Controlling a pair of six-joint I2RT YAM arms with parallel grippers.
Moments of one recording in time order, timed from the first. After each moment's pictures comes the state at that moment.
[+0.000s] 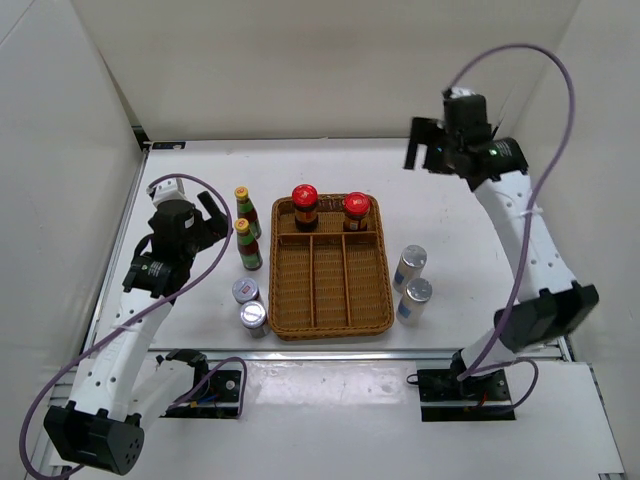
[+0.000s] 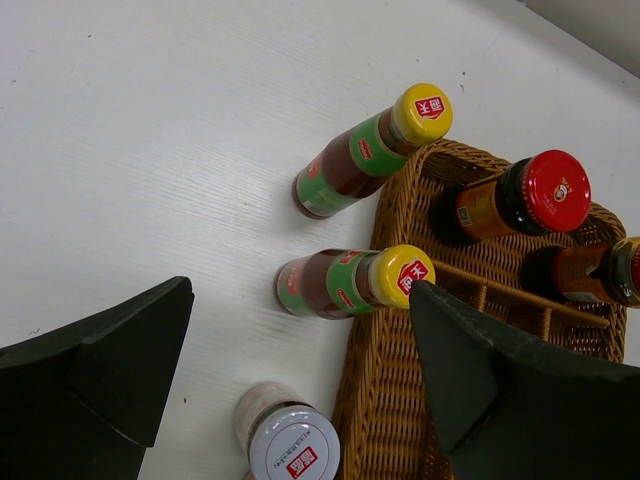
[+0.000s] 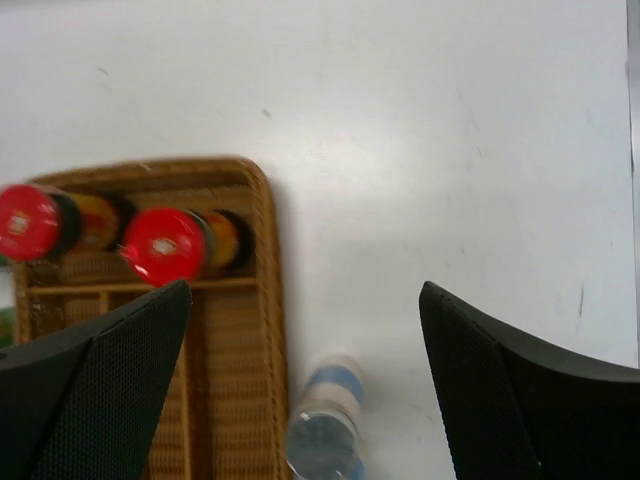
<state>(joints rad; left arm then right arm) -0.22 0.89 0.91 -0.52 -0.27 -0.52 0.35 1.58 1.86 -0.93 0.15 0.26</state>
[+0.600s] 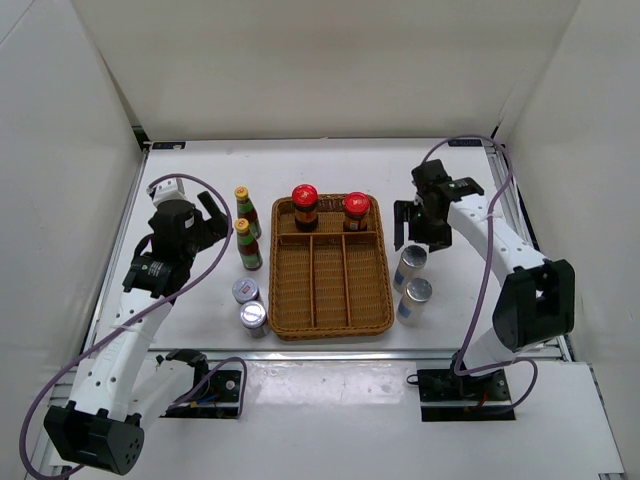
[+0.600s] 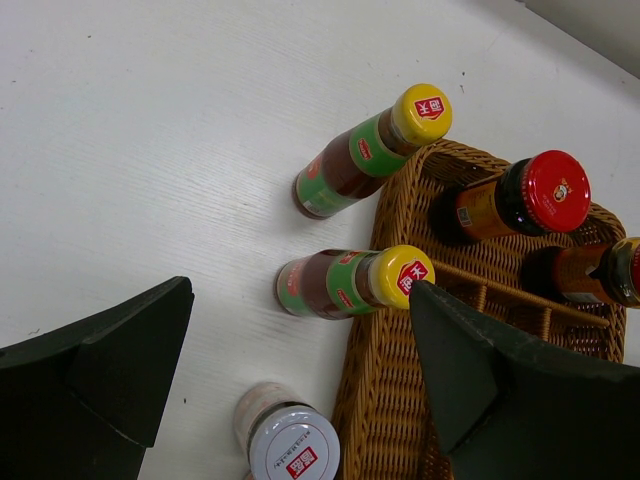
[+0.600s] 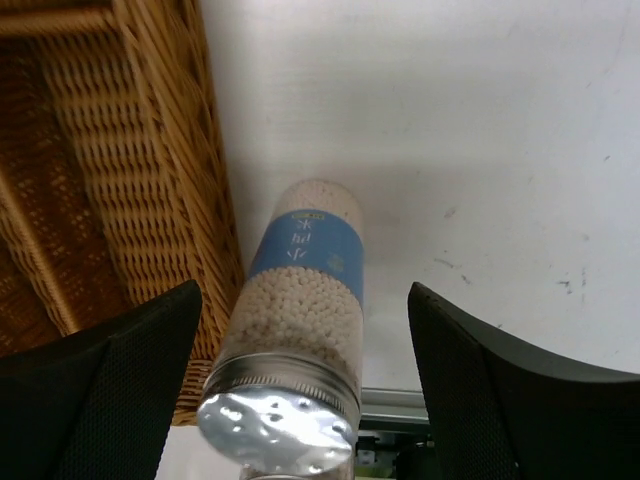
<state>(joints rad) -0.22 0.89 0.91 -0.52 -0.27 -0.52 0.33 1.56 1.33 -0.99 0.01 0.30</state>
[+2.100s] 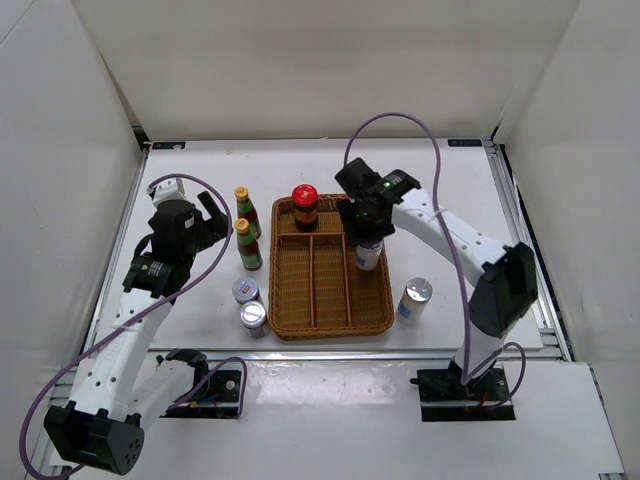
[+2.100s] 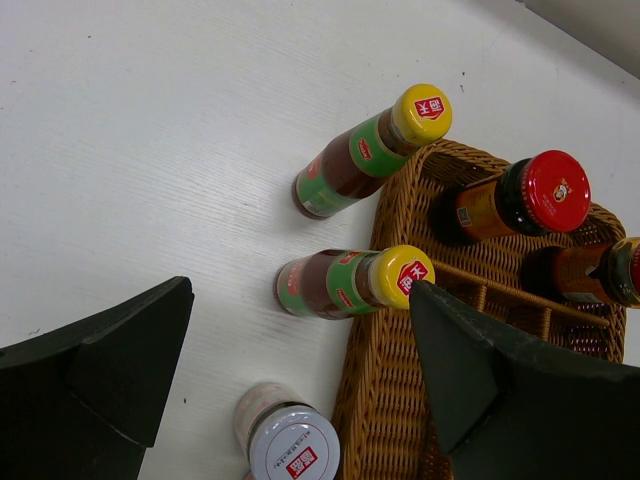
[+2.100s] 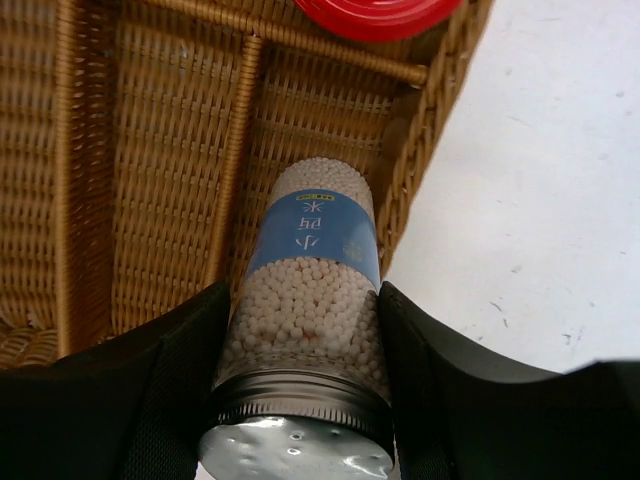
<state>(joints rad) -0.22 0.89 0.91 -0.52 -0.27 -0.52 0.74 1.69 1.62 -1.09 0.20 0.33</state>
